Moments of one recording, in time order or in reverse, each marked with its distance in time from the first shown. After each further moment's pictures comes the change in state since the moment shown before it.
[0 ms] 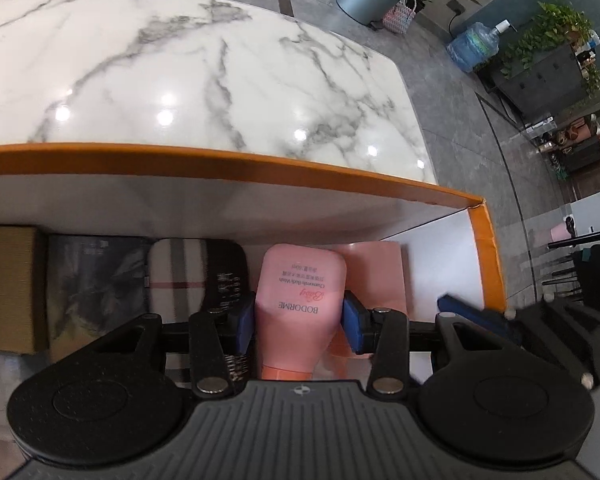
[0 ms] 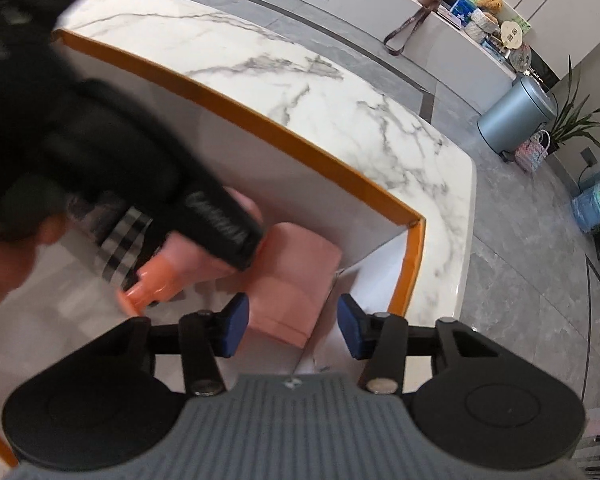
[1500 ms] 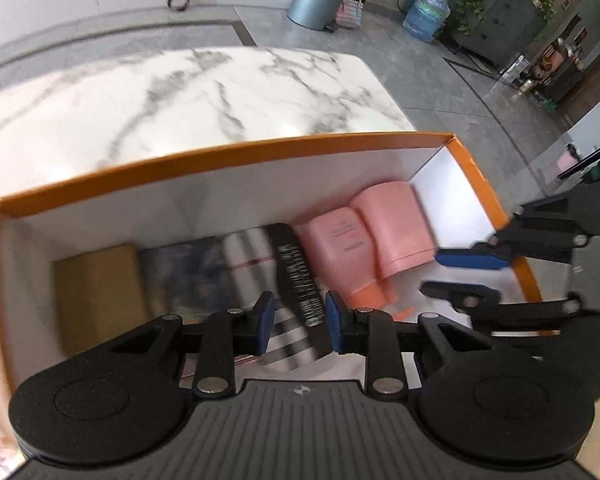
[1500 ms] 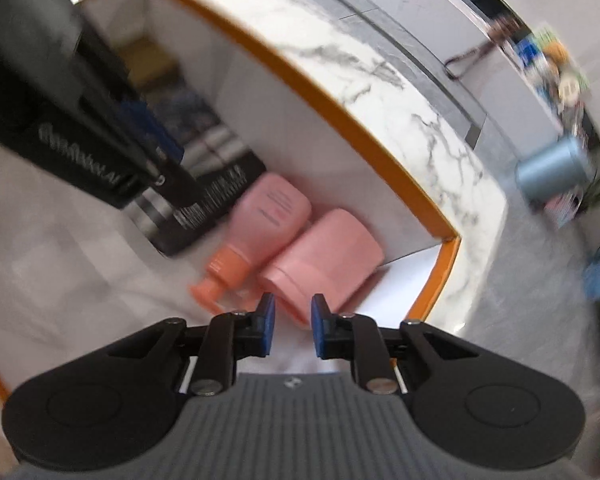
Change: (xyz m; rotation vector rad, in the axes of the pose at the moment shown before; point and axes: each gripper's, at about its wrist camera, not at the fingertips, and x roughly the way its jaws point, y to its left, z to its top) left arm -0.066 0.018 -0.036 0.315 -0.066 0.093; right arm -0.005 0.001 -0.003 -0.185 0.013 0.091
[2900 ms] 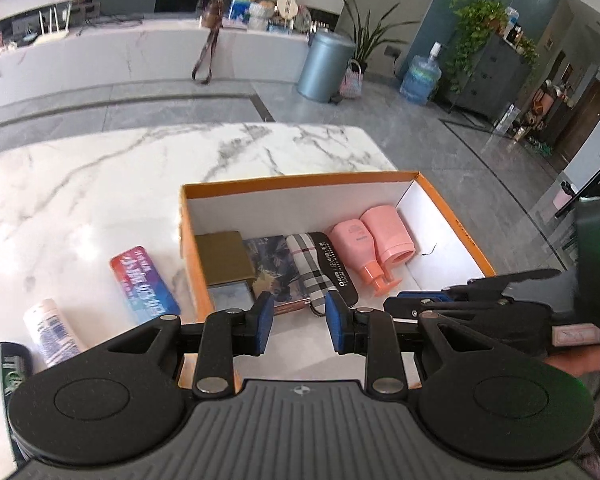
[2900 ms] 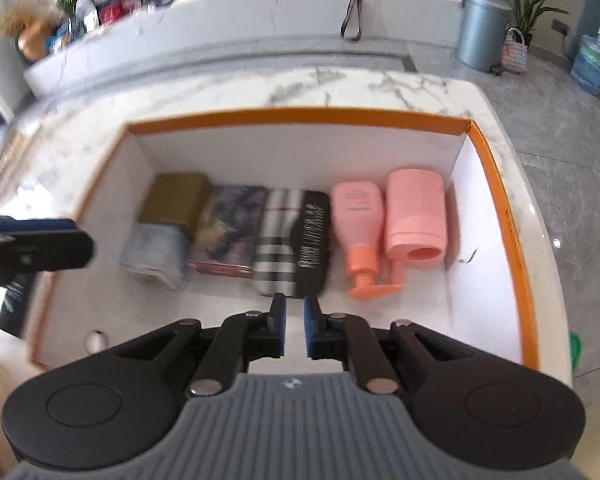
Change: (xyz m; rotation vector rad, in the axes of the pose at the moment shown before) left arm -0.134 0.021 -0.077 0.001 -0.241 0.040; right arm -0.039 0.071 -0.009 0.683 -0.170 0.082
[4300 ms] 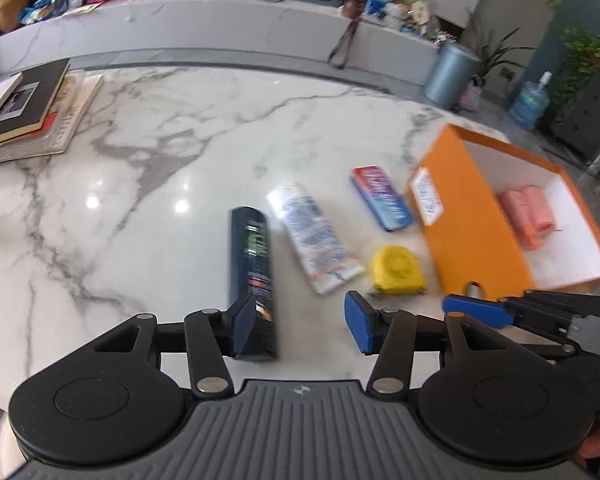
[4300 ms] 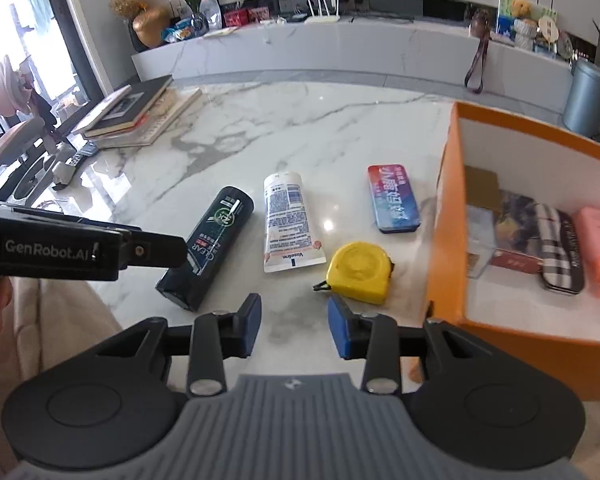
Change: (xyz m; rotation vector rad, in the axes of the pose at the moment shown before) left arm -0.082 0.164 -0.094 -0.214 0.028 0.259; right arm 0.012 0.213 -0.066 -0.207 -0.095 0.209
